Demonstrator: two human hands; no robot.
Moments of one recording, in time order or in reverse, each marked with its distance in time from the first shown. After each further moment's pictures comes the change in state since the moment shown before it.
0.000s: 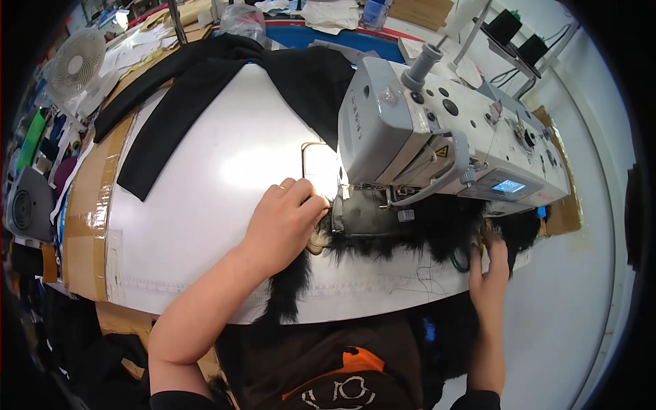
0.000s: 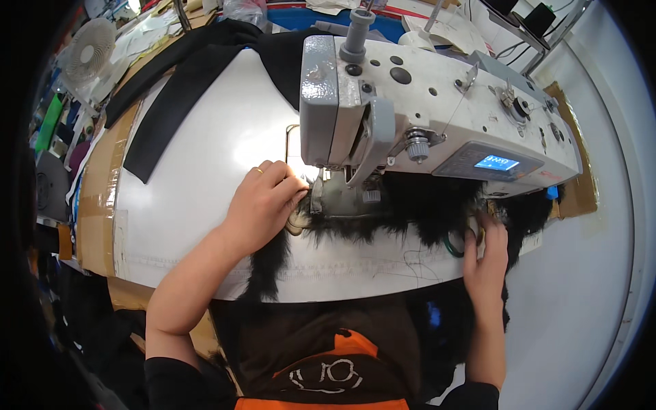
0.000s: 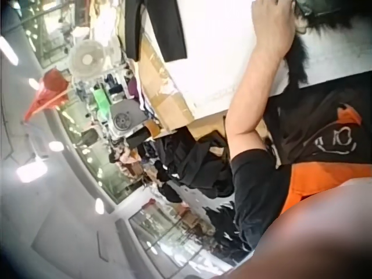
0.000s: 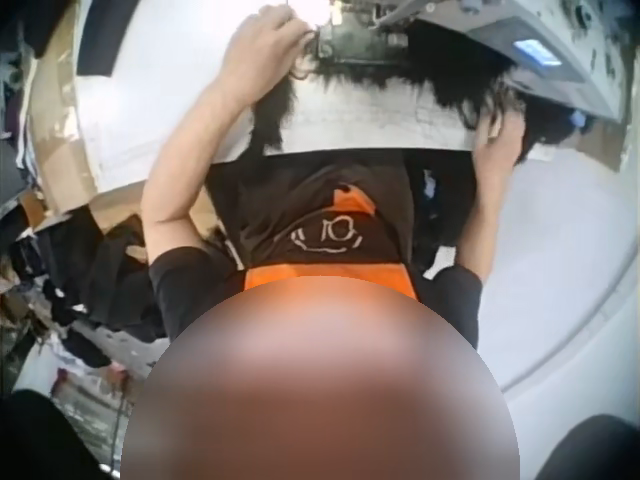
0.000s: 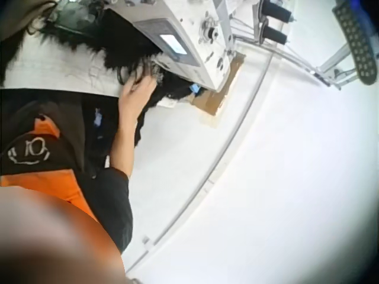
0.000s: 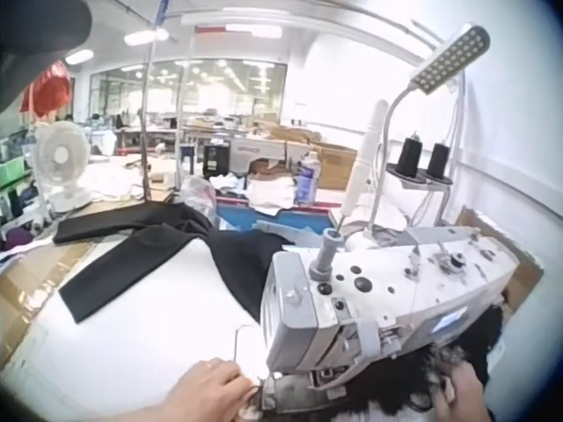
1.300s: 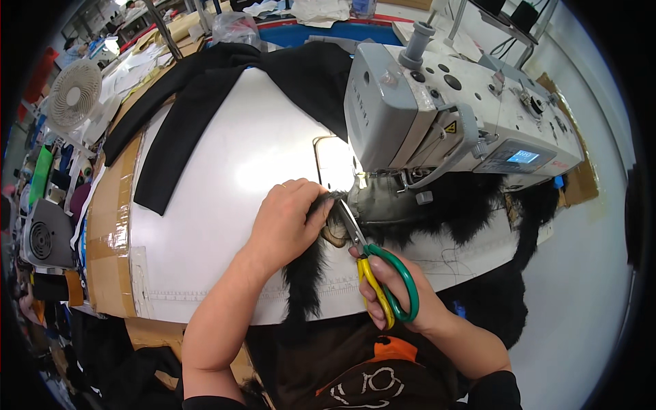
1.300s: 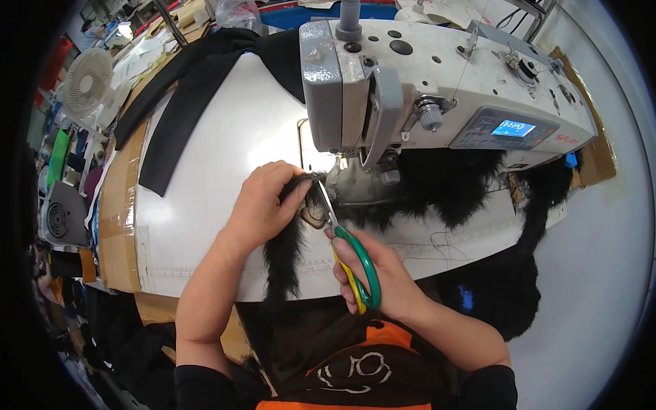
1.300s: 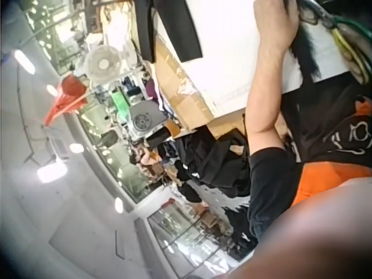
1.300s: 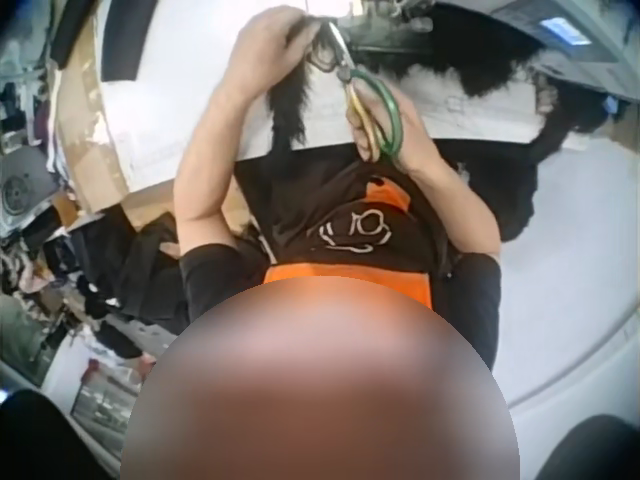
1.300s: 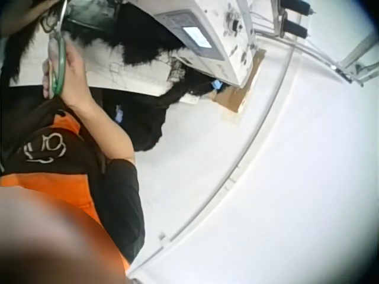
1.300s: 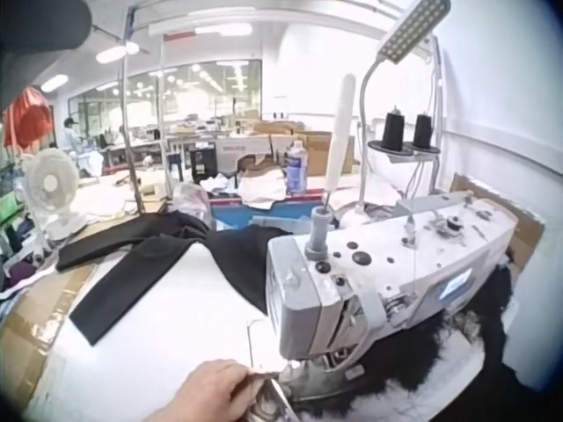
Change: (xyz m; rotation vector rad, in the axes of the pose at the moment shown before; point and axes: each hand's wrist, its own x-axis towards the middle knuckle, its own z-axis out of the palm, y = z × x) left_hand -0.002 -0.014 -0.021 -0.226 -0.058 -0.161; right_hand -0.003 -0.179 0.043 1.480 -0.956 0.805
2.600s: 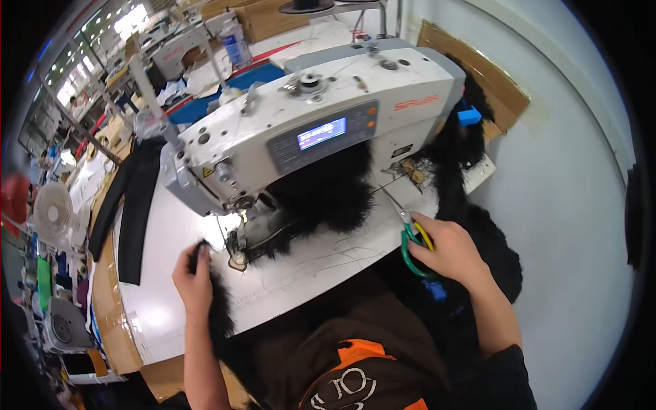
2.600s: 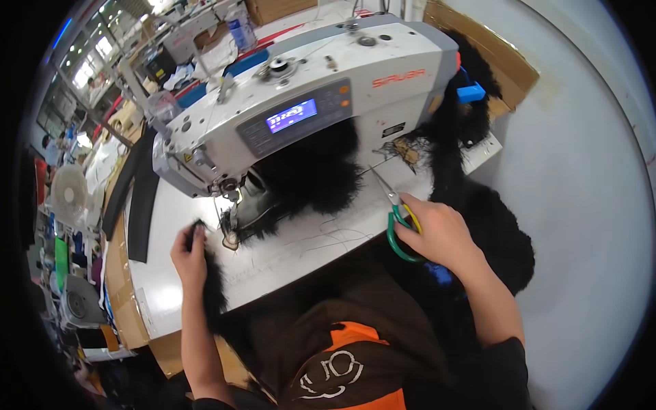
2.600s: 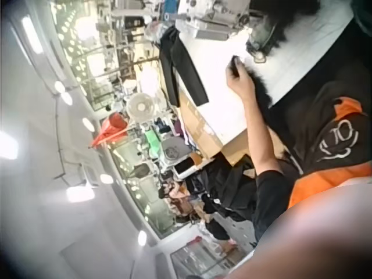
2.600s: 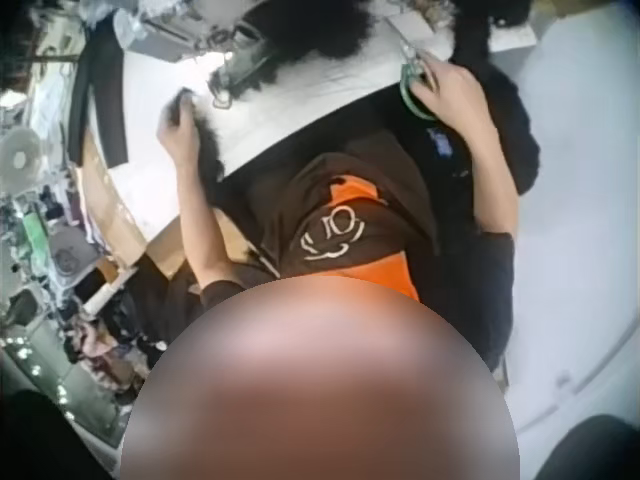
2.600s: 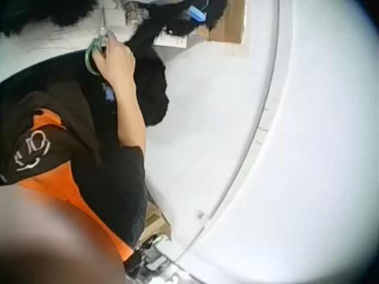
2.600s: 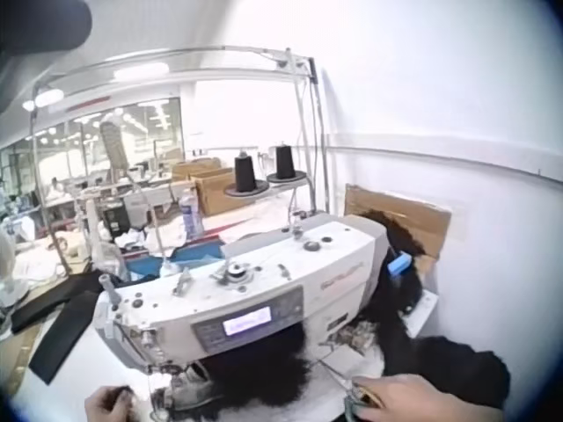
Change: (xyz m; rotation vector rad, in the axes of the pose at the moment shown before) left_hand -0.043 0.006 0.001 -0.205 0.305 -0.407; right_hand -0.139 0.005 -0.194 -1.248 0.762 -0.392
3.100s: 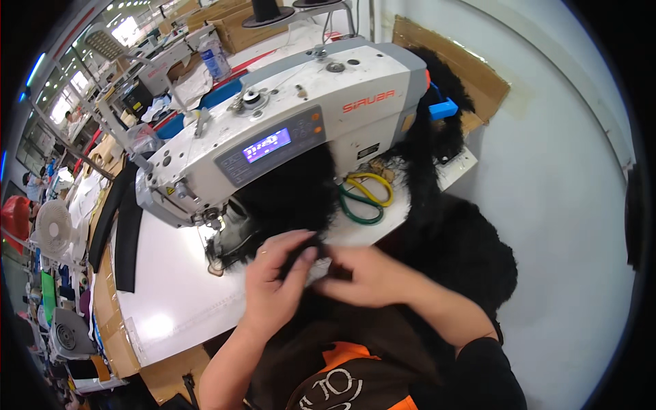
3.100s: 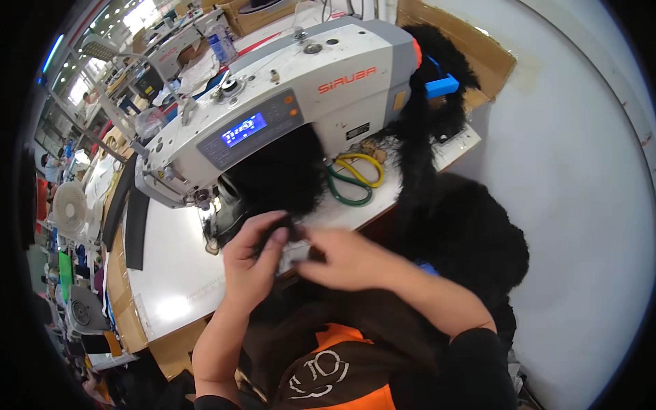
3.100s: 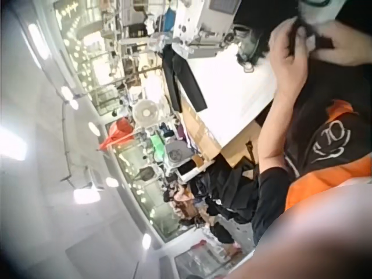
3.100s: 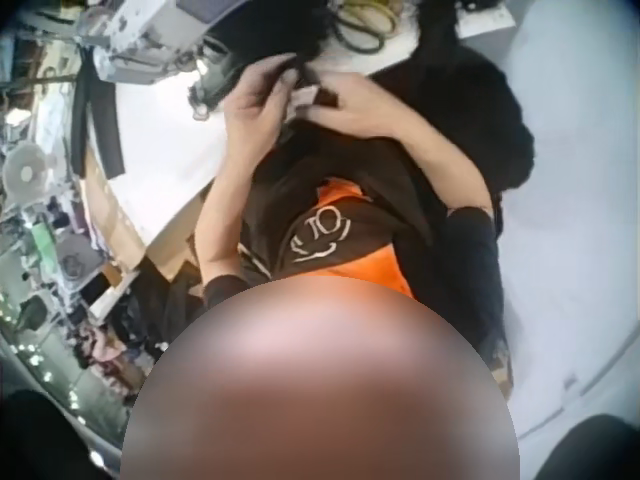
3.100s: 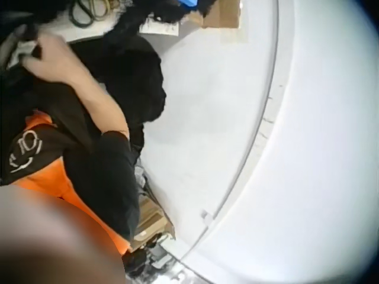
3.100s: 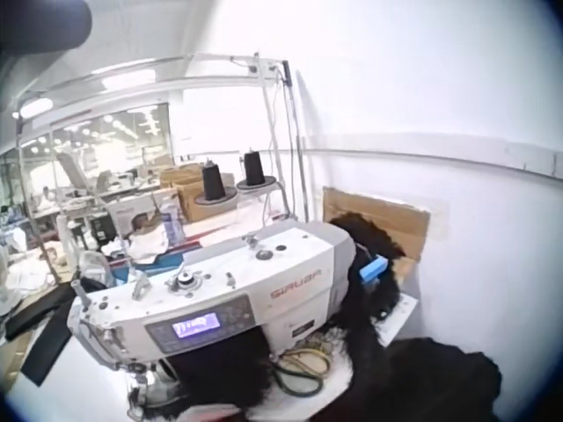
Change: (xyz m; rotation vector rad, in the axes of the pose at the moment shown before) left_hand -0.067 0.170 0.130 -0.288 -0.477 0.246; right_hand 0.006 -0.046 0.030 0.801 -0.384 -0.218
